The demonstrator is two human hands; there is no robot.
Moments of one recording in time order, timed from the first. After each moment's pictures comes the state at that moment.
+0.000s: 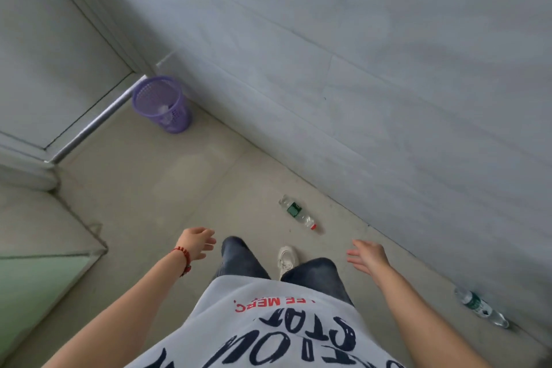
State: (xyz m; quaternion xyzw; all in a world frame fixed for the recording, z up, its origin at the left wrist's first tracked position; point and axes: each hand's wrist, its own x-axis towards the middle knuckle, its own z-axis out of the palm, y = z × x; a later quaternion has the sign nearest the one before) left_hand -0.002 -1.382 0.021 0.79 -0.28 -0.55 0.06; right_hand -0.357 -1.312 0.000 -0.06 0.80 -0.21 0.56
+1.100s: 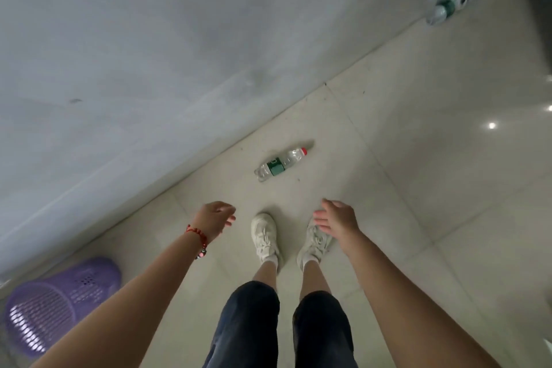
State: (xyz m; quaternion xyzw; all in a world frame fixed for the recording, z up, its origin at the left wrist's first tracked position) left_hand -0.164 -1.626 -0.182 0.45 -0.67 -0.44 -0.39; right_hand -0.212 -1.386 -0.211 0.44 0.61 -0.48 0.45
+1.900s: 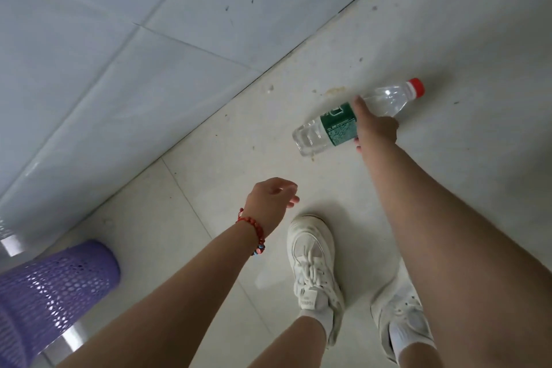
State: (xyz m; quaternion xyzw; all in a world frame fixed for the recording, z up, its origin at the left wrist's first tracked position) left_hand -0.132 -1.612 -0.543 0.49 -0.67 -0.41 -0.37; right_hand -0.253 -1.493 -0.667 0.48 0.63 -0.48 0.38
